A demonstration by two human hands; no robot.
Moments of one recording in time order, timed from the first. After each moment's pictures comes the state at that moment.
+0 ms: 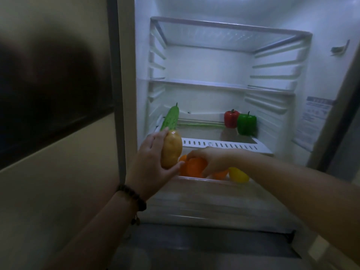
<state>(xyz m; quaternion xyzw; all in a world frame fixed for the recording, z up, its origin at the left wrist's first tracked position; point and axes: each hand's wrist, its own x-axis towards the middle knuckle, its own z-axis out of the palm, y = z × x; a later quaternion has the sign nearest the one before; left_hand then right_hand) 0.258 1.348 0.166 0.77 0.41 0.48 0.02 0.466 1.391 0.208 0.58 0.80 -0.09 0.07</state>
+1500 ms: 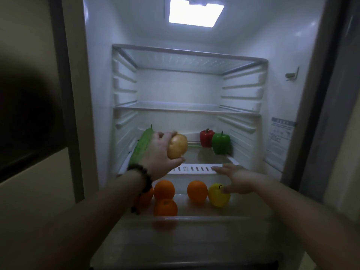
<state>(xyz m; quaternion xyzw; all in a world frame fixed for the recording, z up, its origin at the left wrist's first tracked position) 0.343 1.427 0.229 0.81 0.38 0.42 0.10 0.591 1.379 0.200 0.75 0.66 -0.01 0.02</state>
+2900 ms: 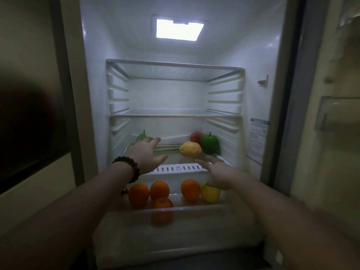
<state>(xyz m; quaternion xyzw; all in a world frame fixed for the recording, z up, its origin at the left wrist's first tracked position) 0.325 1.434 0.244 0.84 0.48 0.24 -0.06 0.560 1.359 0.206 0.74 0.67 0.04 -0.04</state>
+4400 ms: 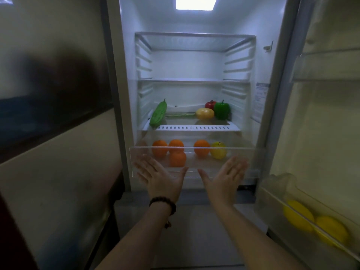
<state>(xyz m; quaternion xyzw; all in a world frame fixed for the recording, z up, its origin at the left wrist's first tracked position) 0.328 1.266 0.067 0.62 0.65 0.43 0.04 0.468 1.231 0.065 0.78 0.45 0.07 -0.43</state>
